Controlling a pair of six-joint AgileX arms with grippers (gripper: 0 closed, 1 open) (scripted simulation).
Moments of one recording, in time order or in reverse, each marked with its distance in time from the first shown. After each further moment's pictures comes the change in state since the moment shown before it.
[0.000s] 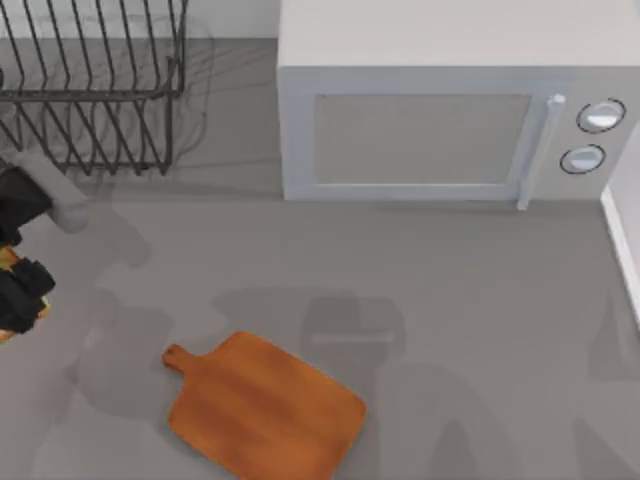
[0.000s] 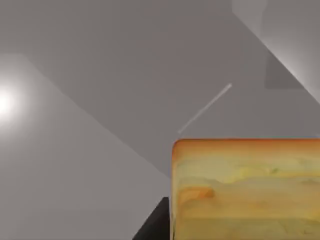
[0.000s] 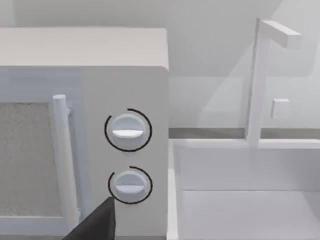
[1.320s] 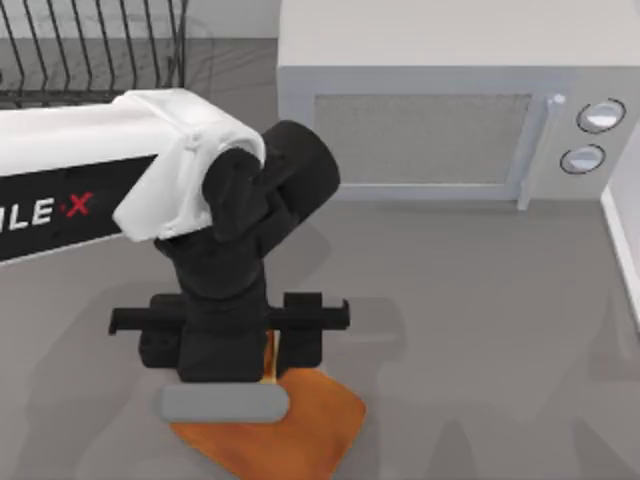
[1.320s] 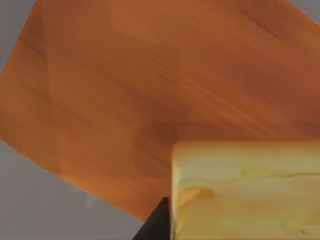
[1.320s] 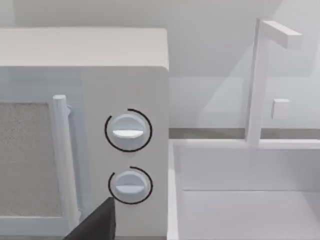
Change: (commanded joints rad) left arm -0.687 0.064 0.006 0.091 0.005 1.647; right arm 0.000 0.000 0.000 0.000 0.000 0.000
